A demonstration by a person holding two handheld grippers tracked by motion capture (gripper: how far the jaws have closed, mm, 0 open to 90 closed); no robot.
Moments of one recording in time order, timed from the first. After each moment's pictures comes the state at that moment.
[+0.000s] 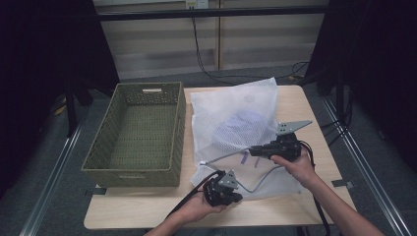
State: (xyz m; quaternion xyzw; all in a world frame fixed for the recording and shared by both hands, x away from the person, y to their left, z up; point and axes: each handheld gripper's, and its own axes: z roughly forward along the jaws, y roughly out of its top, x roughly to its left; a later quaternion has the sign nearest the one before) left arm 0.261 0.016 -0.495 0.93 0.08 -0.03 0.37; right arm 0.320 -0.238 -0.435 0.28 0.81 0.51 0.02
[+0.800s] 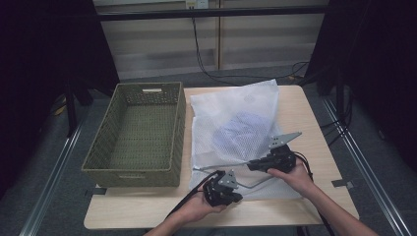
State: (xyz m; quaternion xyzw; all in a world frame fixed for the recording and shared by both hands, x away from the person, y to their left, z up) left arm 0.261 0.017 -0.495 0.93 0.08 -0.03 0.36; right arm 0.309 -0.229 -0.471 0.29 0.84 0.46 -0.01
